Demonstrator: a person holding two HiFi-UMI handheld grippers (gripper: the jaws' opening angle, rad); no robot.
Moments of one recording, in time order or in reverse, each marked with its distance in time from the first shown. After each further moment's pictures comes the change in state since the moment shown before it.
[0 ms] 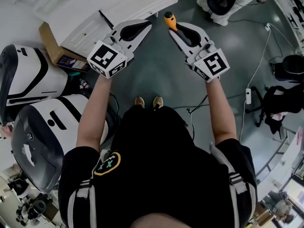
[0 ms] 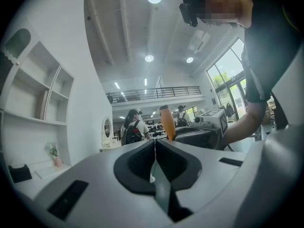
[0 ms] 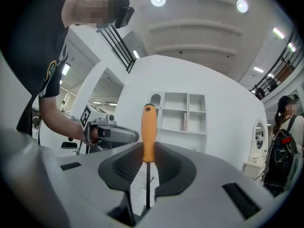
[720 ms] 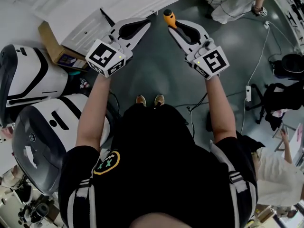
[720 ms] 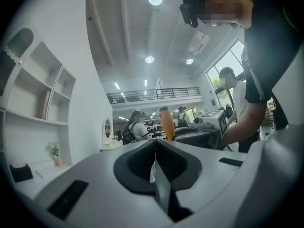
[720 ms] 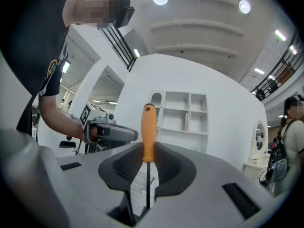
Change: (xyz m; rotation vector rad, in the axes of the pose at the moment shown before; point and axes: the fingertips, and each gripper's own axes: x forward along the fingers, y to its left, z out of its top) left arm -0.024 0.012 0.001 -0.005 -0.011 -0.006; right arm 0.021 0.014 0.002 -0.013 0.008 -0.005
